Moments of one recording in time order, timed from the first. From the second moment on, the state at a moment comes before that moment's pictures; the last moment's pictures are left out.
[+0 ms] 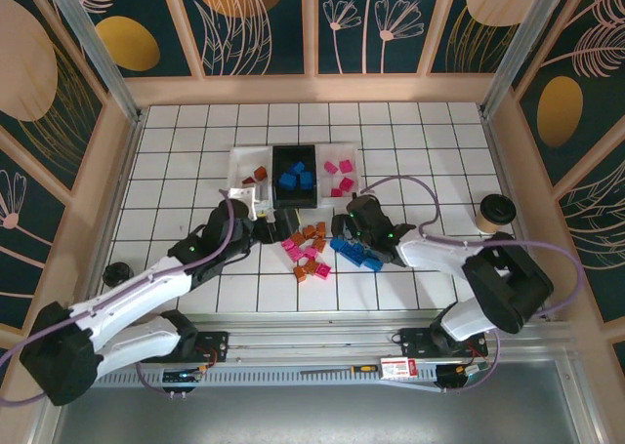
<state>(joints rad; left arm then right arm) -0.72 1.01 0.57 -0.05 0.01 -0.76 0.74 1.49 0.66 0.02 0.18 0.64</state>
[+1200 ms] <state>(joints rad) -0.72 0.79 0.42 -0.15 -0.10 -0.79 0.67 1.13 0.58 -0.15 0.25 0.60</state>
